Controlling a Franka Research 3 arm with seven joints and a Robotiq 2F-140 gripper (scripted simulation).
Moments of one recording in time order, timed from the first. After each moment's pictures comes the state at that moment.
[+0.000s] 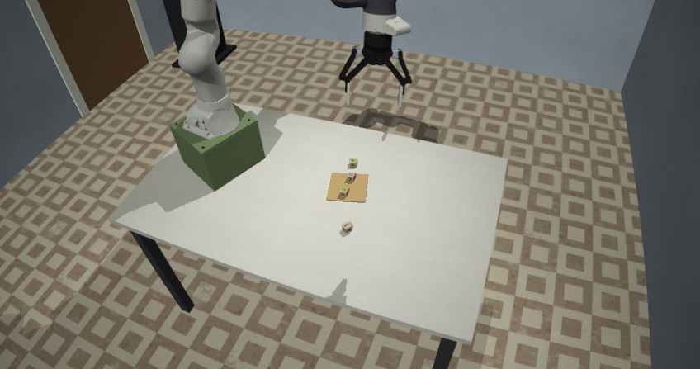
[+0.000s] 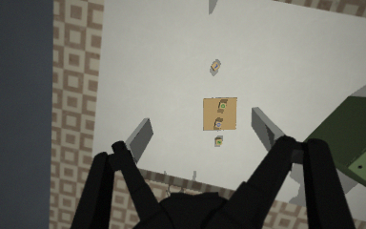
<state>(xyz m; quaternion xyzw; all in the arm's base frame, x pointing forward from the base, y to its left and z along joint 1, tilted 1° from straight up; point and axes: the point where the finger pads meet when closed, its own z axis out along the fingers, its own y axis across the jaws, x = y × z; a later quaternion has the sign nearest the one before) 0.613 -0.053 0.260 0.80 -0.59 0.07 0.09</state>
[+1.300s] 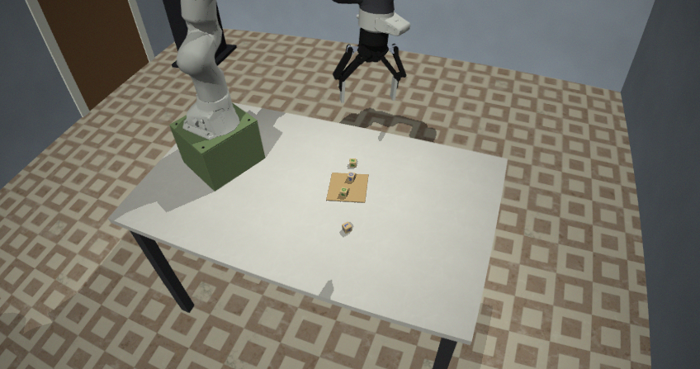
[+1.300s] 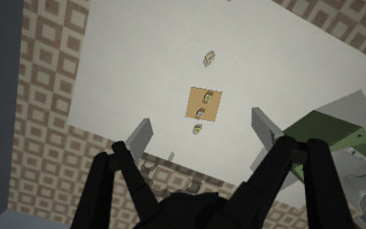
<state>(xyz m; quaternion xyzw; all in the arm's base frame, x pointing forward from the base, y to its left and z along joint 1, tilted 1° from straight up) 0.599 -0.065 0.281 0.87 -0.49 0.01 0.07</state>
